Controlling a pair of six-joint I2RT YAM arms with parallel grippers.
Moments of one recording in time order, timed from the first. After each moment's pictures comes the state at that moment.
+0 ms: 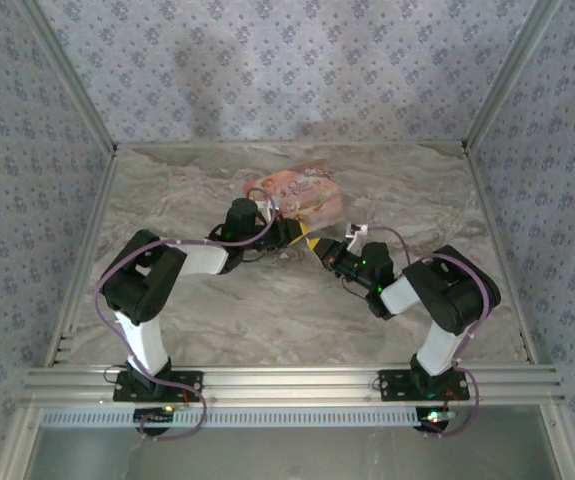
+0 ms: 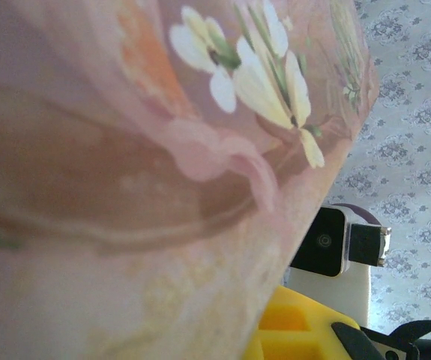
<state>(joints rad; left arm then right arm) -0.60 1.84 0.89 0.59 0.59 -1.12 0.51 1.73 0.37 1.24 -0.37 1.27</state>
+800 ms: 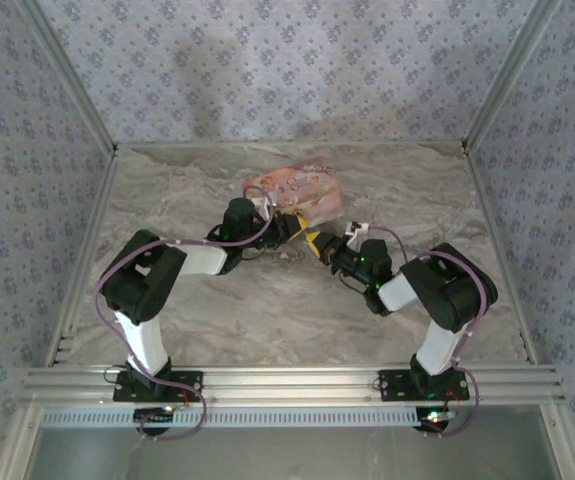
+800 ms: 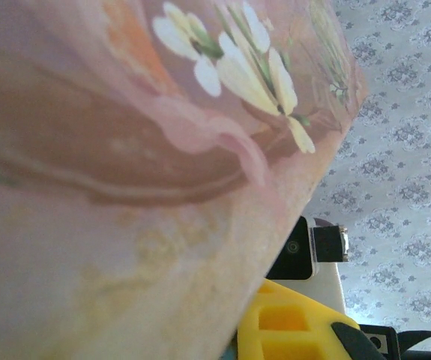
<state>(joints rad) -0.60 1.84 0.88 0.68 0.57 -1.15 0.51 1.75 0.40 1.27 -0.35 1.50</state>
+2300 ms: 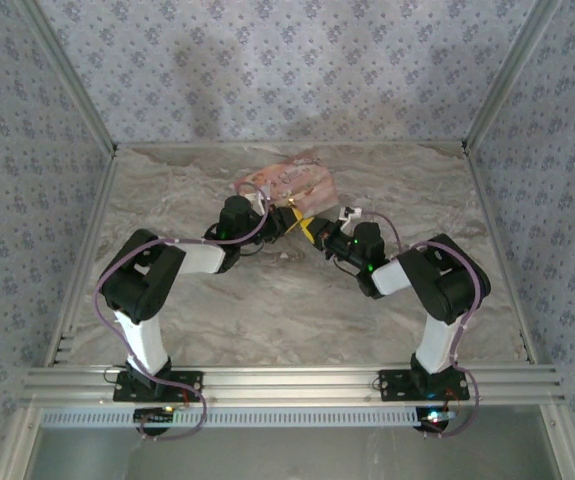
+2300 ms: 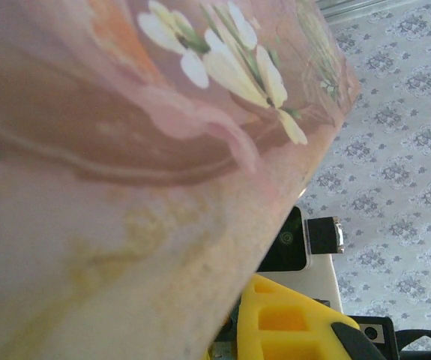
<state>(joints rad) -0.58 1.84 0.88 0.73 0.51 -1.20 0.48 1.81 0.57 1.16 -0.40 1.47</state>
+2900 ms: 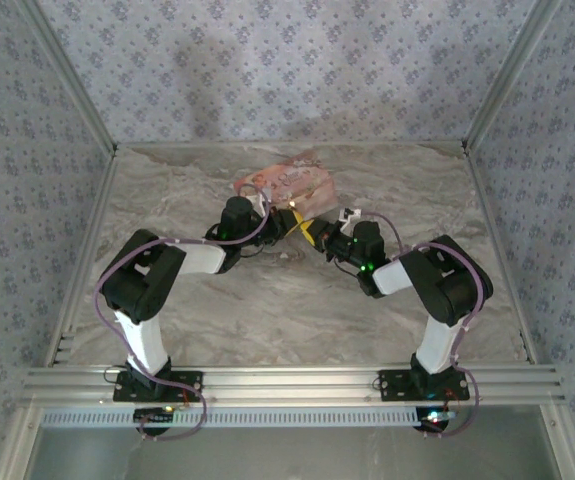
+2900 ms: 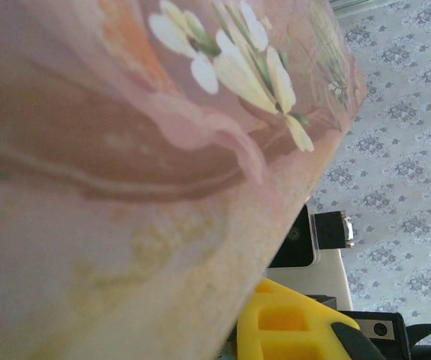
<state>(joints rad) -0.58 1.84 0.88 0.69 0.51 -1.18 0.48 1.80 0.57 1.10 -0.42 1.47</state>
